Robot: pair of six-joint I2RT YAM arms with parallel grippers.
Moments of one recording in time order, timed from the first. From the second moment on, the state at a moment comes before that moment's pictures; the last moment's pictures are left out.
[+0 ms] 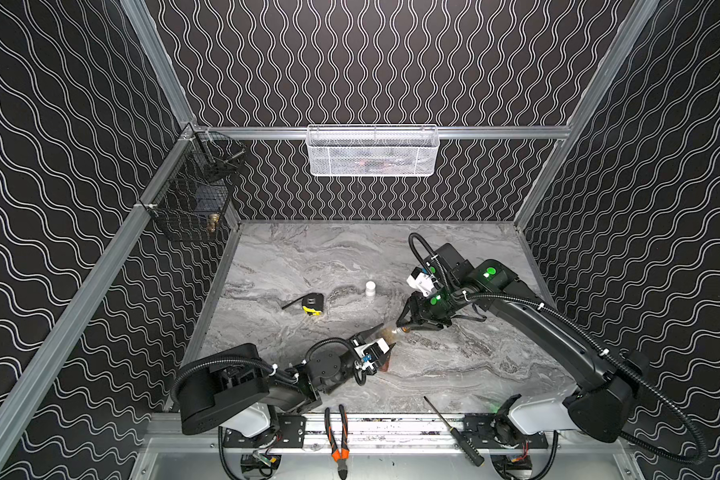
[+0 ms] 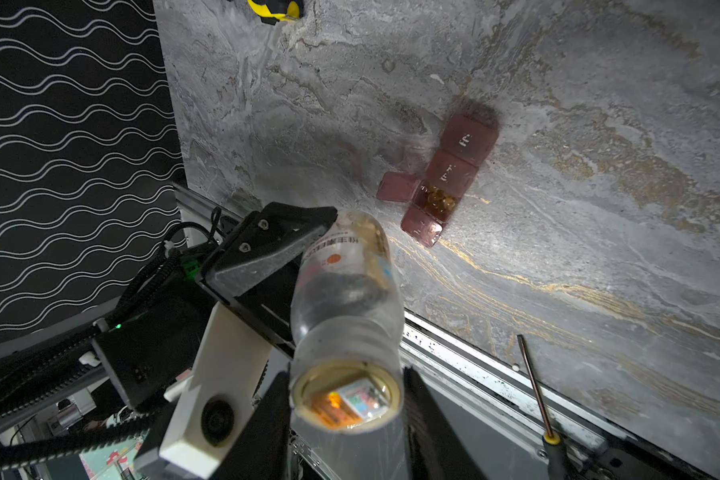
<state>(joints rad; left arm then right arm) -1.12 1.46 0.19 1.29 -0.22 0.41 0.70 1.42 1.41 -1.15 -0.51 0.68</state>
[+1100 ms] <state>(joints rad) -1.13 1.47 0.19 1.40 -0.20 0.42 0.70 1.27 1.48 -1.09 -0.45 0.62</state>
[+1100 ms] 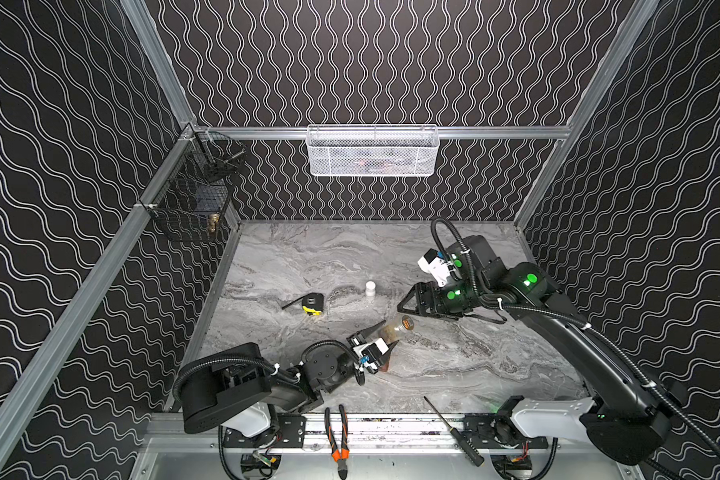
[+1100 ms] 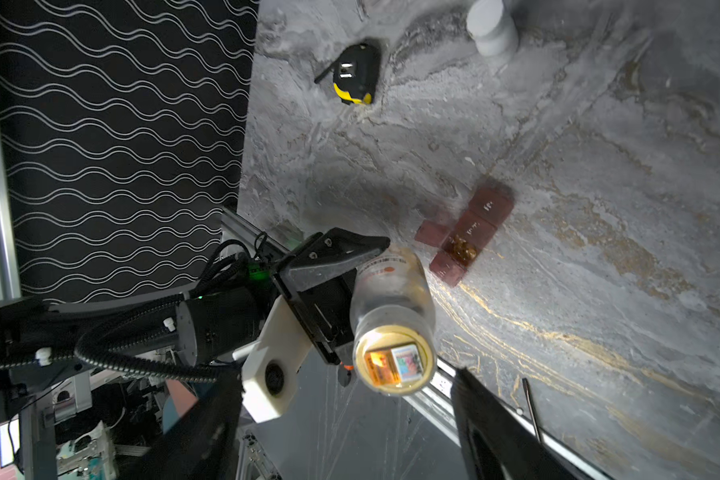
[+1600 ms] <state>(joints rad) -1.13 1.27 0.13 1.33 -0.17 0.37 0.70 0.66 0.71 -0.30 -0.54 0.16</state>
